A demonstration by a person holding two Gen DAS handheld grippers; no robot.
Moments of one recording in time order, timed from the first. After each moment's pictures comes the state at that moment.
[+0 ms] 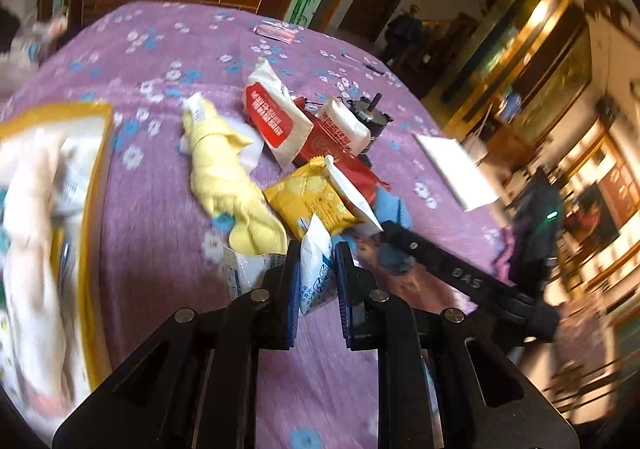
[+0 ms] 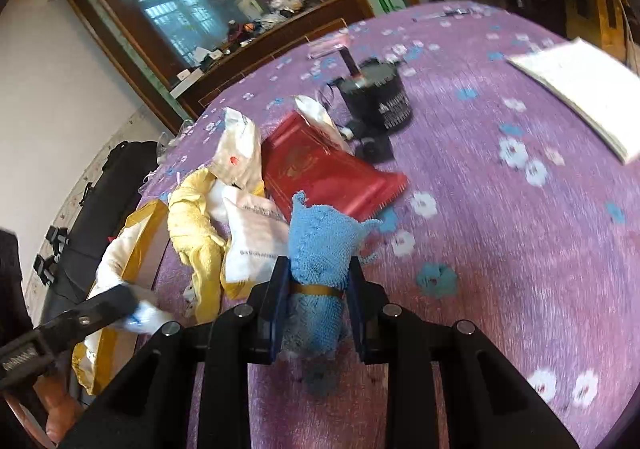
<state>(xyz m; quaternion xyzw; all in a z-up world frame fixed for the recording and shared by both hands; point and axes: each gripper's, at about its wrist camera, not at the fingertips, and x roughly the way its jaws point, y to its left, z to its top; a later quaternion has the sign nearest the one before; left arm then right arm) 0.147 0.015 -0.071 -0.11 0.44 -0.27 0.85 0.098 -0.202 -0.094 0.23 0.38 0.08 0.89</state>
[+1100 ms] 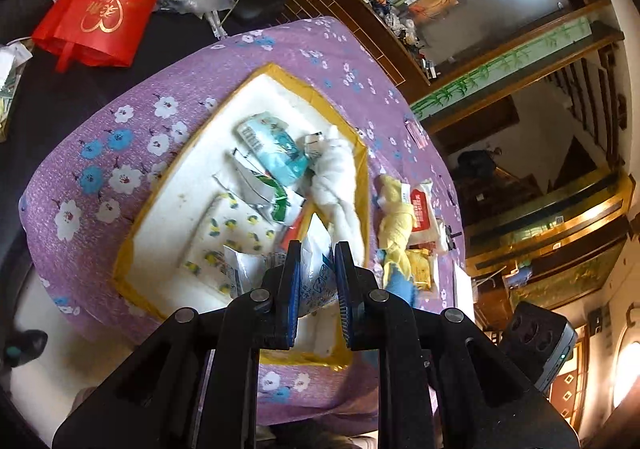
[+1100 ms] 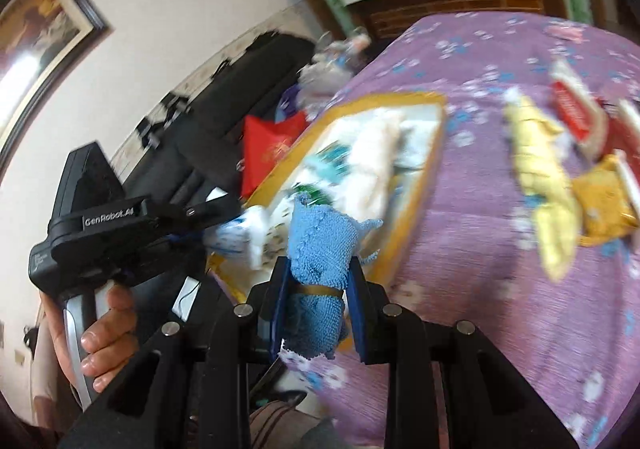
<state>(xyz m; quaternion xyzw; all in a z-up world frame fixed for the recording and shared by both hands) 0.071 0.260 -0.066 -0.38 0.42 -0.08 0.82 0.065 0.035 -0.040 0.09 0.42 0.35 0.83</state>
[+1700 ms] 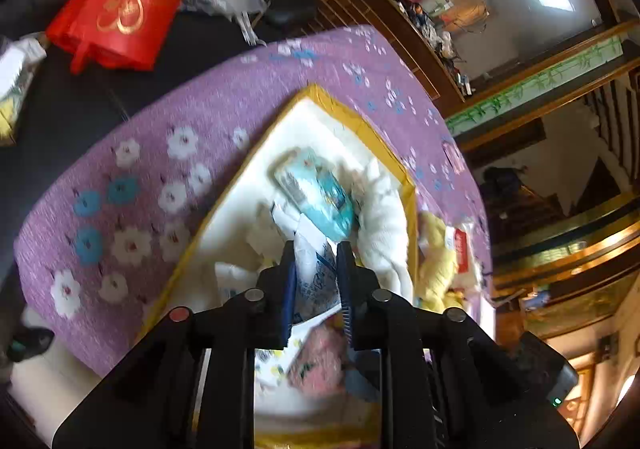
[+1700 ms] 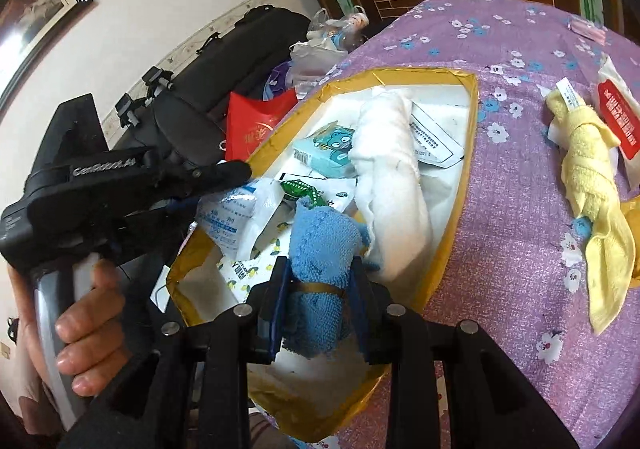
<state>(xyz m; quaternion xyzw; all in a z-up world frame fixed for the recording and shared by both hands) 0.125 0.279 -0.086 -0.37 0.42 -0.02 0.83 0.105 0.075 -0.072 0.06 0.44 0.34 0.83</state>
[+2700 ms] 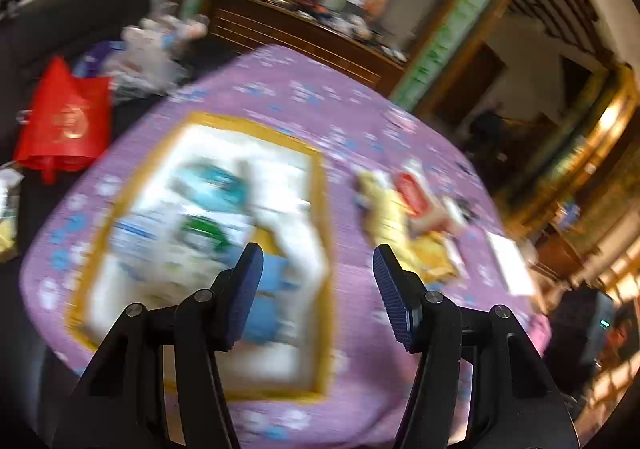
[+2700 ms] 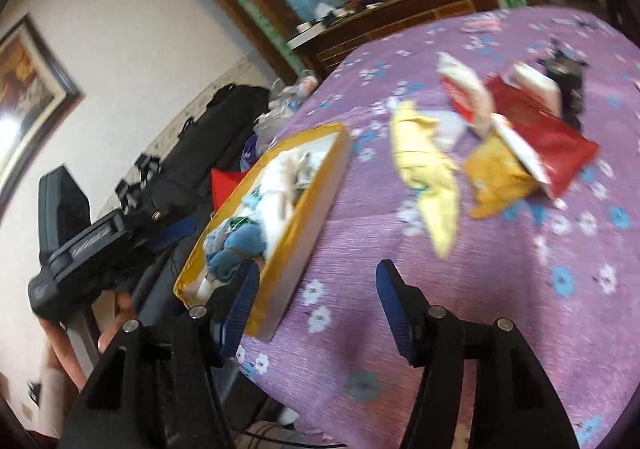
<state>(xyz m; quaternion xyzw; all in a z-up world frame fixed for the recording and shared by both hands) 0.084 0.162 -0.039 -0.21 0.37 -0.11 0.90 0.048 -0.076 -0.052 0.20 0.37 0.27 0.86</state>
